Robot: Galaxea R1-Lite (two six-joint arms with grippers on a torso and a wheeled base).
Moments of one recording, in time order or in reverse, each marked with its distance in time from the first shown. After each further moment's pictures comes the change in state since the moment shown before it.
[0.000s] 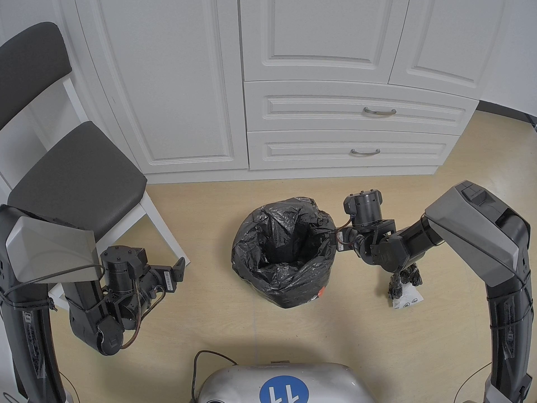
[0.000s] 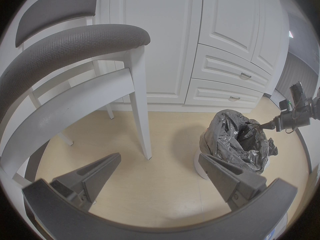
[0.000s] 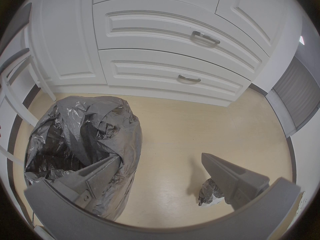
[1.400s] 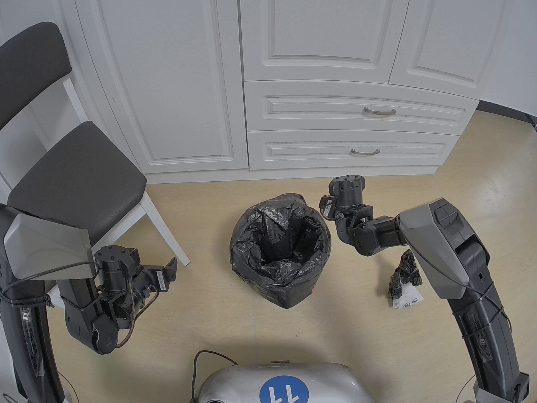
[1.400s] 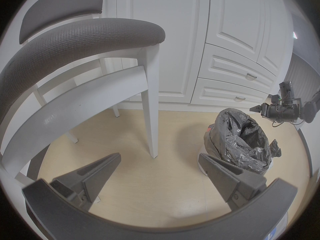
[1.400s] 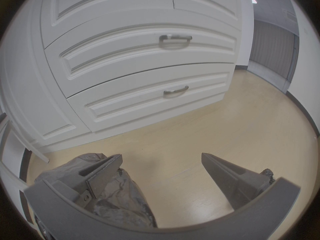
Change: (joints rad) left arm 0.039 -0.004 0.018 -0.001 -0.001 -0.009; right arm -0.020 0.285 -0.560 0.066 -0.095 0.300
